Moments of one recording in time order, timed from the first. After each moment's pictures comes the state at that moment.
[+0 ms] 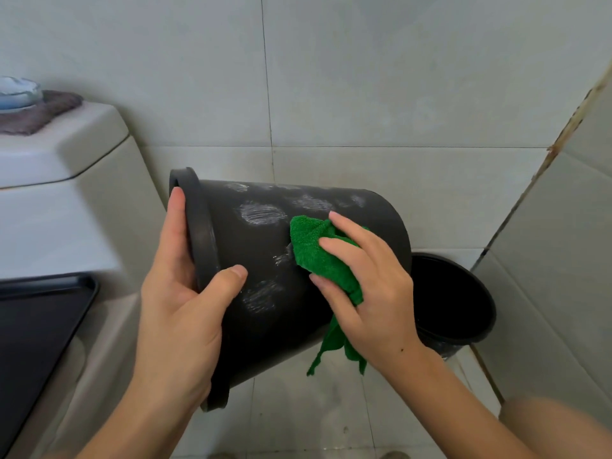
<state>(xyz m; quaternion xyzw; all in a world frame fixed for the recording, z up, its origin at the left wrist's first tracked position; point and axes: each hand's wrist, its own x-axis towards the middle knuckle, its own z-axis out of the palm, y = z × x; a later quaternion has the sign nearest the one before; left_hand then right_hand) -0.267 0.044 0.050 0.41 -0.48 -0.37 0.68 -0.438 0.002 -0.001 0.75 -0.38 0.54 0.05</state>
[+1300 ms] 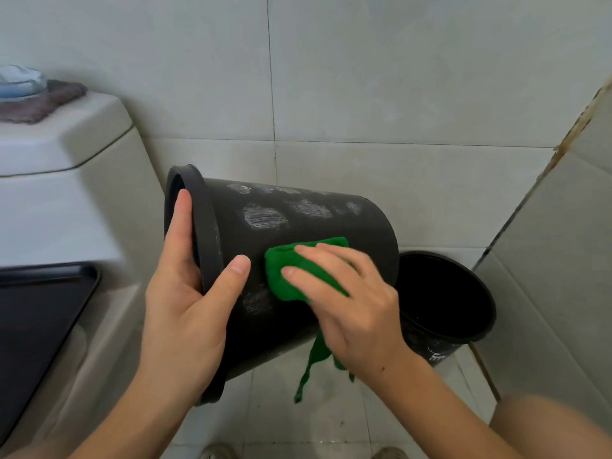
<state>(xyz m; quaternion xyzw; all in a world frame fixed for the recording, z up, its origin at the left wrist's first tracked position) -0.263 0.046 0.034 0.40 -0.53 -0.33 0.67 -0.428 0.013 -0.011 0.78 -0.36 0.50 0.14</state>
